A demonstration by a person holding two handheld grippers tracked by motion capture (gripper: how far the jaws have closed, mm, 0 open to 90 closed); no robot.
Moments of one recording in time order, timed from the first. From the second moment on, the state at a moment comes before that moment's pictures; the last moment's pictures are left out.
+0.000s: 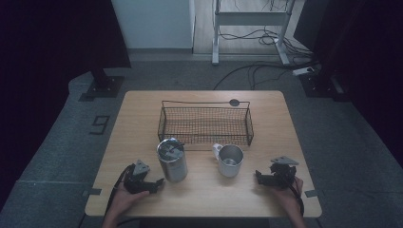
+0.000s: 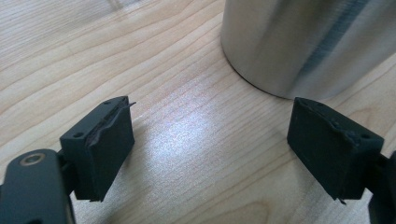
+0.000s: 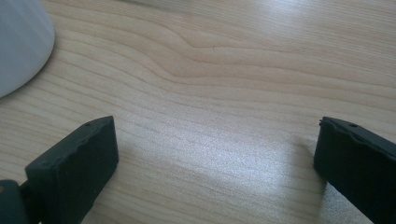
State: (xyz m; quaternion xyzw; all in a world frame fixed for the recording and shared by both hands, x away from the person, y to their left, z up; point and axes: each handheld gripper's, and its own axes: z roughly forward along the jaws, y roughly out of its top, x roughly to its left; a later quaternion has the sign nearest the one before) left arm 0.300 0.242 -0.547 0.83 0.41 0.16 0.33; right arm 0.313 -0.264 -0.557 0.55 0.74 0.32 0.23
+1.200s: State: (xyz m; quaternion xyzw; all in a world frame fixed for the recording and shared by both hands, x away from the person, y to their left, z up) left arm 0.283 0.249 -0.520 0.79 0.42 0.18 0.40; right arm 0.312 -0.263 -0.556 0.54 0.74 0.32 0.23
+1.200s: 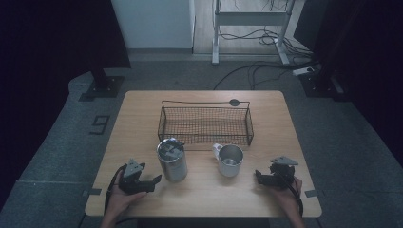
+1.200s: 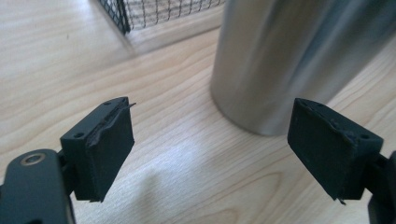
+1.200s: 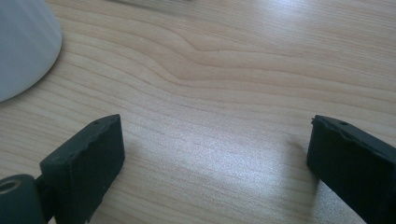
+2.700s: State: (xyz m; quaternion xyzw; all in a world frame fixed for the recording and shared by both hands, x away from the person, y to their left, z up) left arm 0.272 0.222 -0.480 0.77 0.39 0.19 0.46; right arm 0.312 -0.263 -0.556 0.54 0.74 0.32 0.23
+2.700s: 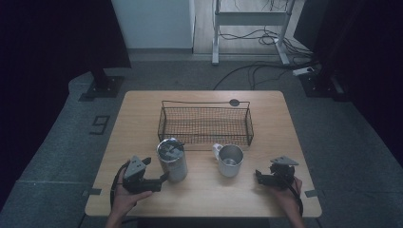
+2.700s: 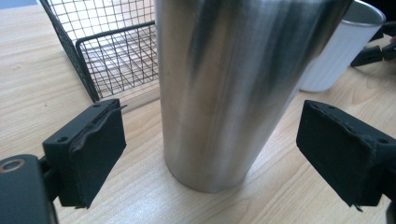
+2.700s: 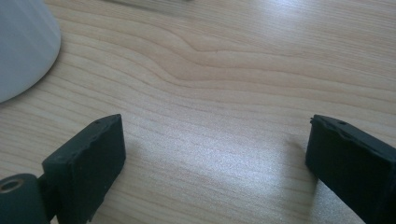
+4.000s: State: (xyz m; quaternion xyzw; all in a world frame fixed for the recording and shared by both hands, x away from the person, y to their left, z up) left arm 0.298 0.192 -0.465 0.78 0.37 0.18 0.47; right arm 0.312 -0.264 -0.556 0.55 0.73 0.32 0.23
